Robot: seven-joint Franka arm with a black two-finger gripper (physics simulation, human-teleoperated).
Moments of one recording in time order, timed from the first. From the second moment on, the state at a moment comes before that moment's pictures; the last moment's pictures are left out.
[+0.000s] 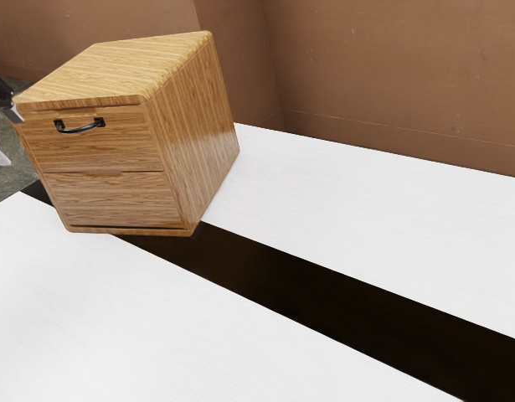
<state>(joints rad) -0.23 -0.07 0.88 -1.54 0.08 1.95 1.62</state>
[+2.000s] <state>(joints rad) -0.14 0.16 0.76 -1.53 -0.06 2.14 1.61</state>
